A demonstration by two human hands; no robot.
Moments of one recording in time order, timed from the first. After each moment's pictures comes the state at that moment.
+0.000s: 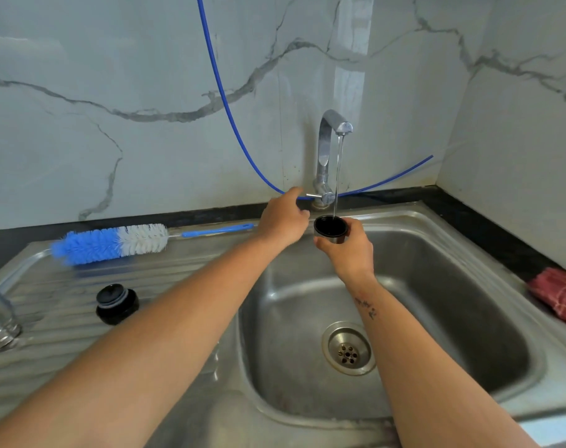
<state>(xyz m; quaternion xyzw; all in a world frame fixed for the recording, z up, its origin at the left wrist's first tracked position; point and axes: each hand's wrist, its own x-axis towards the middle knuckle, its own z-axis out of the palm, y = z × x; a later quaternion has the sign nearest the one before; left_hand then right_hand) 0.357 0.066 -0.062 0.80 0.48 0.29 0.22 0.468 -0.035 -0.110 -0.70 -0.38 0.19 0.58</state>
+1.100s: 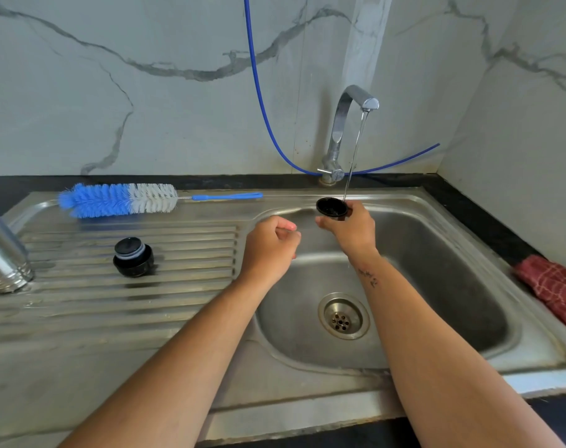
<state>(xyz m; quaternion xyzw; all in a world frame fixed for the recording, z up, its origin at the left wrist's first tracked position) 0.279 -0.039 -0.100 0.63 0.49 0.41 0.45 0.459 -0.035 -0.108 -0.74 -0.38 0.18 0.53</state>
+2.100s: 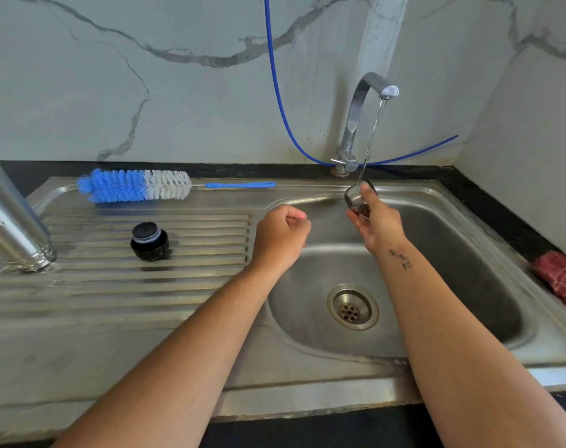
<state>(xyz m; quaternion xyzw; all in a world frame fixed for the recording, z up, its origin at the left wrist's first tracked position) 0.276 -0.041 -0.096 0.61 0.50 0.41 0.46 0.473 -0.036 -0.097 -0.55 -0.12 0.44 0.70</state>
